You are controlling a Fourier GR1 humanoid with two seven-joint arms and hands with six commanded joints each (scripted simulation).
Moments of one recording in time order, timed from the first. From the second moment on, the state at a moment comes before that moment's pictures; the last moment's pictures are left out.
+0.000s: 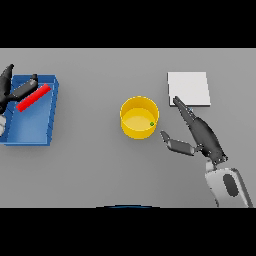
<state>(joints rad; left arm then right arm) -0.57 0.87 -0.59 -1.24 0.22 0.29 0.54 -0.06 -0.24 0.21 -1.66 0.39 0.10 -0.08</state>
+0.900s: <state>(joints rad) -0.58 0.87 -0.60 -1.22 0.22 0.28 0.53 -0.52 -0.38 0.52 -1.35 0.73 0.36 -0.16</state>
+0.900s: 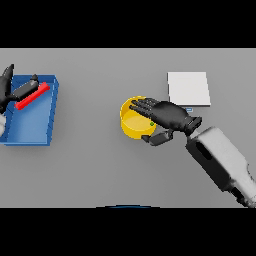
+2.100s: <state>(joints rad) -0.58 0.88 -0.59 -1.22 0.22 0.27 0.52 -0.65 -0.34 0.66 -1.16 0.81 0.51 -0.17</state>
